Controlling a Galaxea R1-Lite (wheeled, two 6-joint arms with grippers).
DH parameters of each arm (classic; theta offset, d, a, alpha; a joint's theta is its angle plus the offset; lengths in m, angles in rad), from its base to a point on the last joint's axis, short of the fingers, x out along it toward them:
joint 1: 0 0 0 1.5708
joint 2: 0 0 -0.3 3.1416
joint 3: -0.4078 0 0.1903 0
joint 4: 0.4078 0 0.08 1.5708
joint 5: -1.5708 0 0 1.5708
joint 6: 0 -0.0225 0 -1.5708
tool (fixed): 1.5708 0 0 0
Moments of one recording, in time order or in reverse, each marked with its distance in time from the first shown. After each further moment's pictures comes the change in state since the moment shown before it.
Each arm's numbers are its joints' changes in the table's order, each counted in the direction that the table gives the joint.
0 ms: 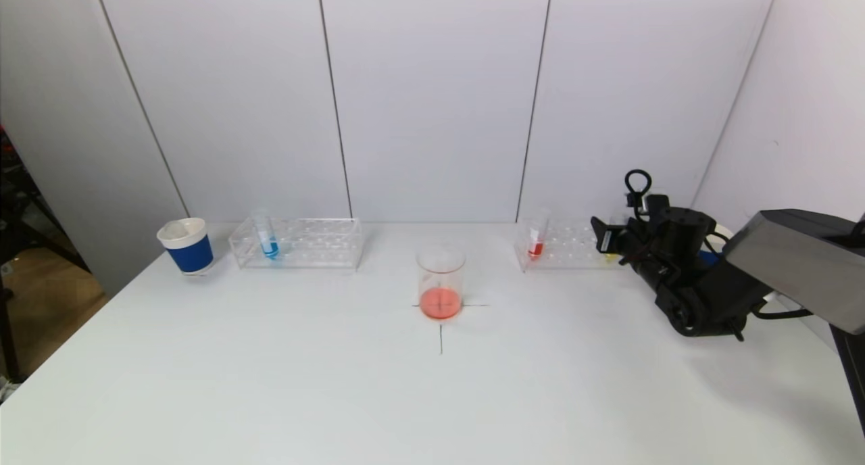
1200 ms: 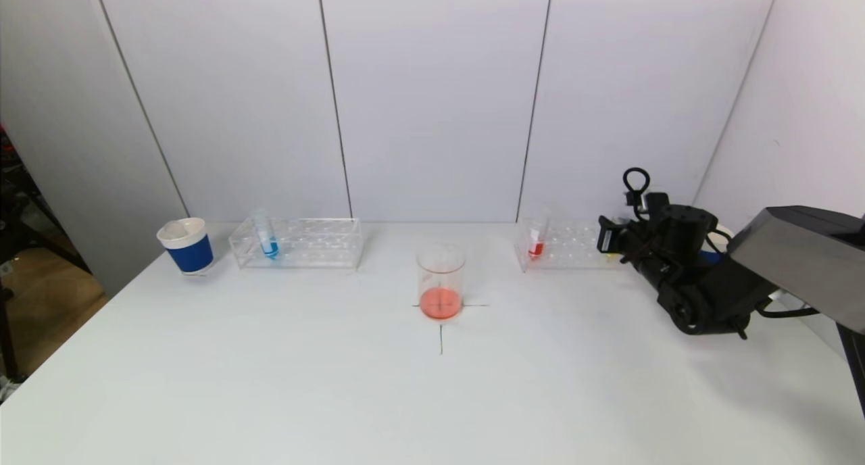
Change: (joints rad) left arm 0.000 0.000 0.000 0.000 0.000 0.000; right arm 0.004 0.028 0.012 0.030 -0.001 0.023
